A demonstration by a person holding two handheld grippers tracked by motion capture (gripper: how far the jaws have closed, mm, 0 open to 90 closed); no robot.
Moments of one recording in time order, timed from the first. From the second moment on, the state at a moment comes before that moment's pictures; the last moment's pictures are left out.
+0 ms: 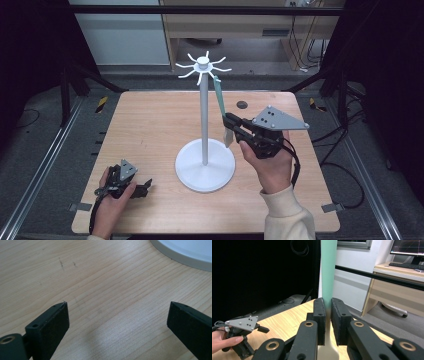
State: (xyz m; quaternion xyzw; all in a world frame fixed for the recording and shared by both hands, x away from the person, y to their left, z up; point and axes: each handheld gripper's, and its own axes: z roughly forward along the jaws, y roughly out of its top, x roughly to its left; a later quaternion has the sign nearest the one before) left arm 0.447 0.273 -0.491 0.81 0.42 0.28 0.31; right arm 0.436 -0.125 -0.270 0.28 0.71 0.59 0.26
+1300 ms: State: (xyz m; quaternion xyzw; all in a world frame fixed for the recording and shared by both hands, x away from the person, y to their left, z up) left arm 0.447 0.273 -0.488 0.81 0.41 0.28 0.32; right arm 0.449 -0.147 -0.301 0.41 0.69 0.48 0.36
